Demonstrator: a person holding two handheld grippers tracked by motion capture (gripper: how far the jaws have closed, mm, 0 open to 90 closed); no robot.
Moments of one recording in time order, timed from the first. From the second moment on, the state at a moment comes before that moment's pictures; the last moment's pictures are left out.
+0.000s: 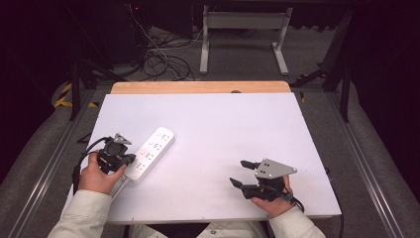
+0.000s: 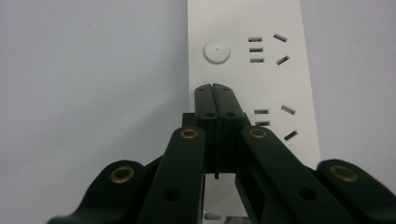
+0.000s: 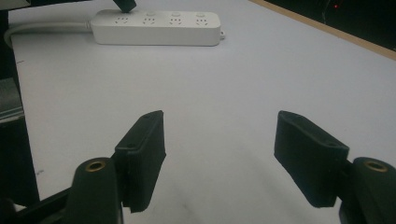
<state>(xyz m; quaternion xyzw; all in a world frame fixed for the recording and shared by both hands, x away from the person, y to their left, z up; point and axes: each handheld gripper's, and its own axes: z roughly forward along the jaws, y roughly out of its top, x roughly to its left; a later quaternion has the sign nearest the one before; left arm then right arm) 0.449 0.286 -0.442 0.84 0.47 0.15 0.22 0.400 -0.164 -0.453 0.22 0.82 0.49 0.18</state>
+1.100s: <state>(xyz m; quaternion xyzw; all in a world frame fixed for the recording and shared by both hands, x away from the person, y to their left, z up) 0.441 0.288 -0.418 0.82 0.45 0.17 0.32 0.401 -0.168 -0.451 0.23 0.81 0.50 0.18</state>
